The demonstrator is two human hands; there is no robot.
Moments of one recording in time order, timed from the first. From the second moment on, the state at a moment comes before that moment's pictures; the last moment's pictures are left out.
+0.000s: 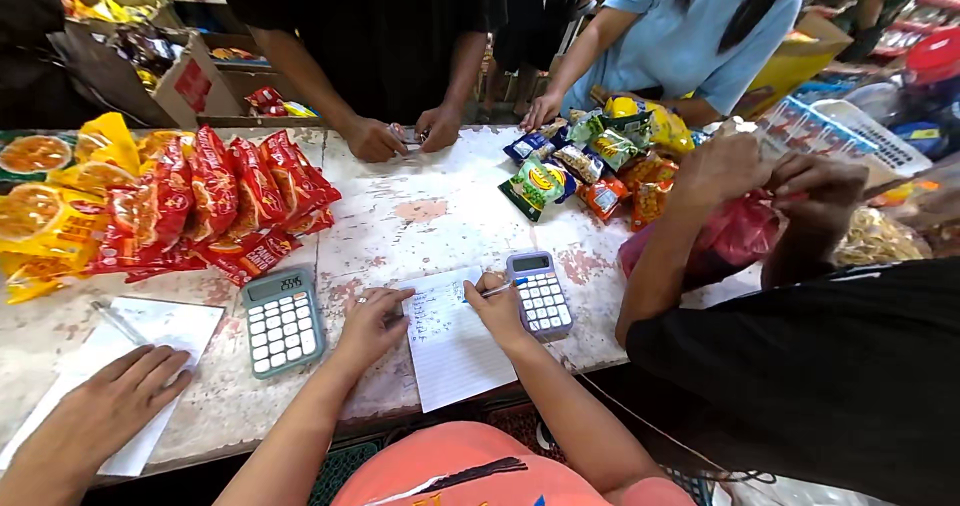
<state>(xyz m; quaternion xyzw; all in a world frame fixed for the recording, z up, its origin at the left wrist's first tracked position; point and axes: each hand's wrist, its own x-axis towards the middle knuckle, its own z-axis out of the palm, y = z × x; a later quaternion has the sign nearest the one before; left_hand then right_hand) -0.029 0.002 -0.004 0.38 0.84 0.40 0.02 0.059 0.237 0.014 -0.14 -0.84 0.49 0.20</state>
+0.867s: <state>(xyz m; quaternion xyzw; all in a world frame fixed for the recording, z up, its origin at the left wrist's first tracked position) -0.005 0.012 0.042 0.40 0.82 0.39 -0.12 0.055 0.240 0.022 -0.19 -0.80 0.54 0.16</state>
